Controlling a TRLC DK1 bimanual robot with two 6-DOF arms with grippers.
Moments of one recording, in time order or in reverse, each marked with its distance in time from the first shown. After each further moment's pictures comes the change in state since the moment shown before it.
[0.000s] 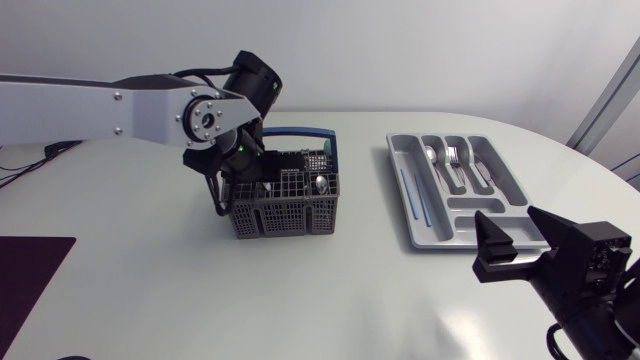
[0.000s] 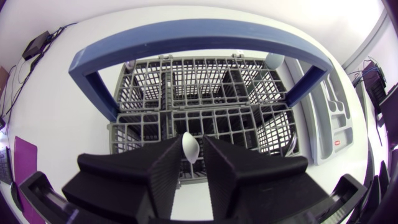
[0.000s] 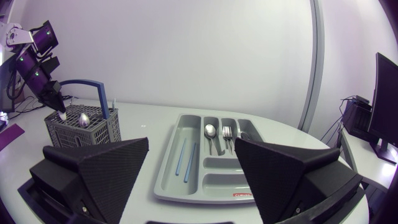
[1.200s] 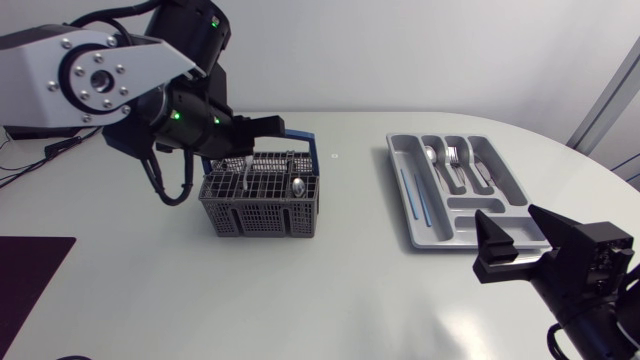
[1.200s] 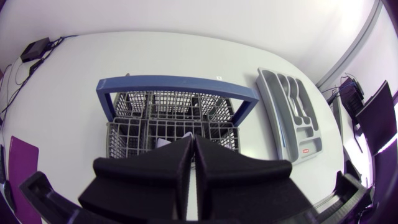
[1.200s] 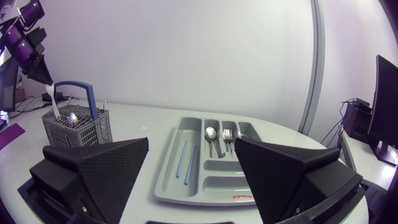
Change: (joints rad) left arm 0.012 -0.270 -0.048 -0.045 0.057 -0.006; right arm 0.006 -0.014 -0.001 0.003 0.001 -0.014
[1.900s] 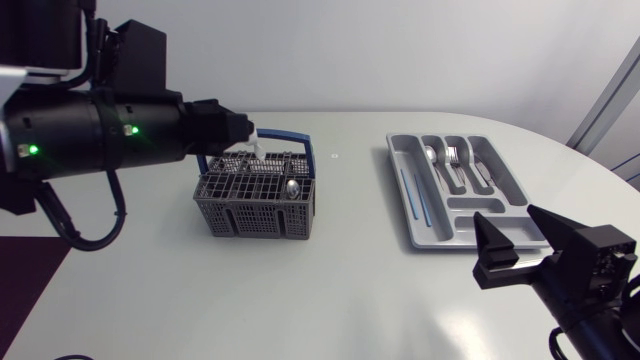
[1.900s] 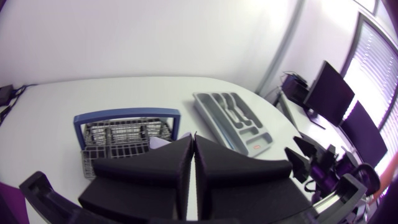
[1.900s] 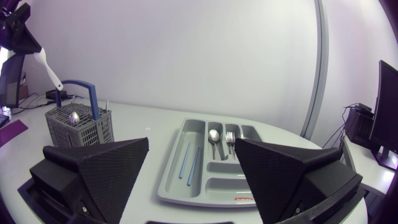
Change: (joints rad) left arm -0.047 -0.379 -0.252 0.251 0.245 0.195; right arm 0.030 -0.051 0.002 -0.048 0.002 -0.019
